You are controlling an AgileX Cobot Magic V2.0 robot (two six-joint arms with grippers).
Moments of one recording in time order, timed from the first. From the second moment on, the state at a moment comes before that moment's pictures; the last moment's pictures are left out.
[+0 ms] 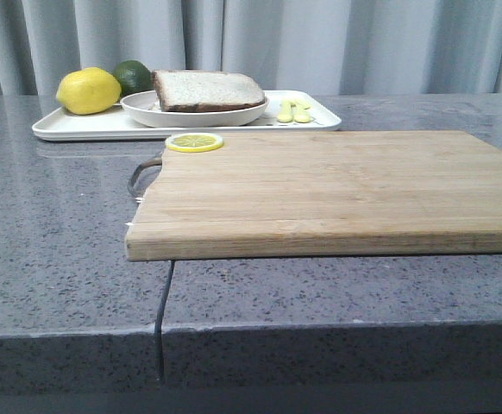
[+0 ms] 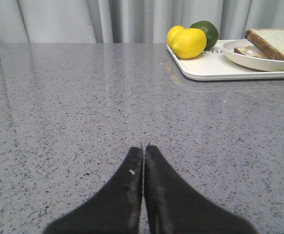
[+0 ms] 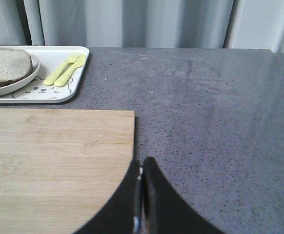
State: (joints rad) left arm 0.03 -0.01 0.00 0.00 0.19 -0.07; right arm 0.06 0.41 -0.47 0.04 0.36 0.01
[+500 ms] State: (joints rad) left arm 0.03 -0.01 0.00 0.00 0.19 -0.07; right arm 0.06 0.41 -0.47 0.04 0.36 0.00
